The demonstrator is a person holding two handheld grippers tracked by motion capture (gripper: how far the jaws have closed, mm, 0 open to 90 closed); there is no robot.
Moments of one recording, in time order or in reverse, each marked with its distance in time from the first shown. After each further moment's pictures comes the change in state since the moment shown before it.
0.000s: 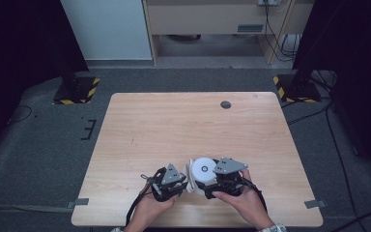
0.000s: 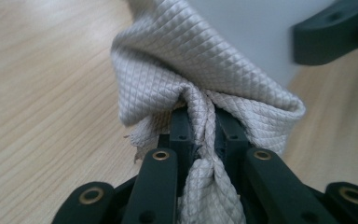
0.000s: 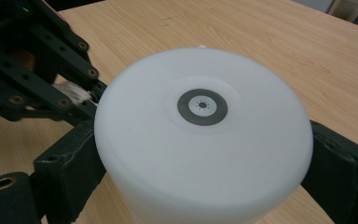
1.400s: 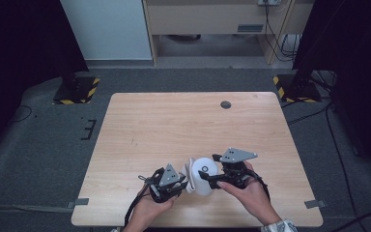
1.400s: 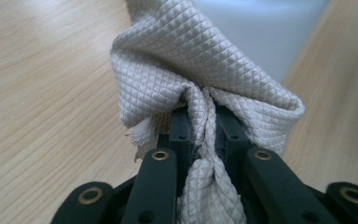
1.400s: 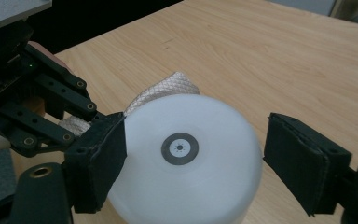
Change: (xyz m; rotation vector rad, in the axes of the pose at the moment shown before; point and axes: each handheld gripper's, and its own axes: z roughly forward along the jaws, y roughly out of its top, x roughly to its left) left arm -0.004 0.002 -0.007 -0.023 0.002 0.010; right arm -0.016 0.023 -0.018 -0.027 0.044 0.119
